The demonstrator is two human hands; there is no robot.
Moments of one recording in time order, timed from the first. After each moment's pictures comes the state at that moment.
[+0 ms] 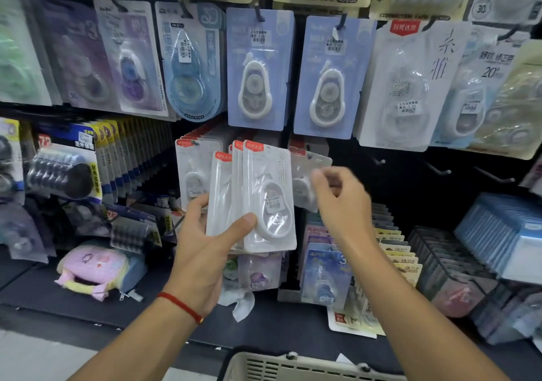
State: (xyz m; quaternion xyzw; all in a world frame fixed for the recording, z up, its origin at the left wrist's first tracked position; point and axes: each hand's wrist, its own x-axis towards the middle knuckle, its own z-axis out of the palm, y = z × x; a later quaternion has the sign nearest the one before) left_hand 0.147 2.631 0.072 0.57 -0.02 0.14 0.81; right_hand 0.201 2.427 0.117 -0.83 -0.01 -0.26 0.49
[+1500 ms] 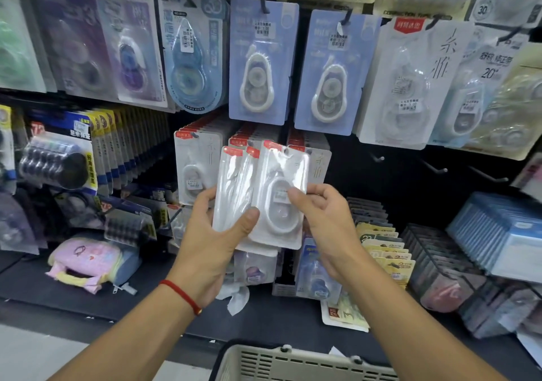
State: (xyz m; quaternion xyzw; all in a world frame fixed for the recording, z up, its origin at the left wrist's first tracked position) left_hand 0.152 2.628 0.068 0.57 -0.06 0.12 0.81; right_hand 0.184 2.443 0.090 -0.70 -0.06 -0.10 0.71
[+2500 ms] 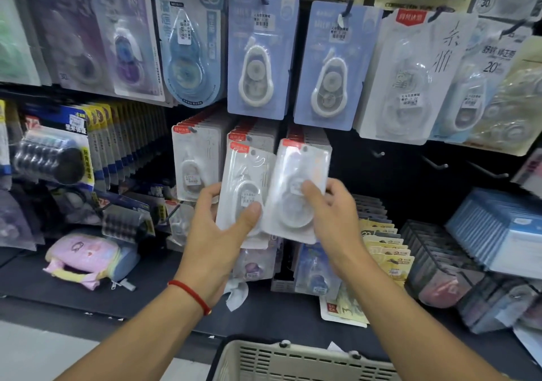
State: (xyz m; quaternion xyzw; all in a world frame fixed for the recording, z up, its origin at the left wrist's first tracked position) left_hand 0.152 2.619 0.061 0.60 -0.05 0.16 0.78; right_hand 0.182 2.439 0.090 -0.74 -0.03 -0.18 0.65
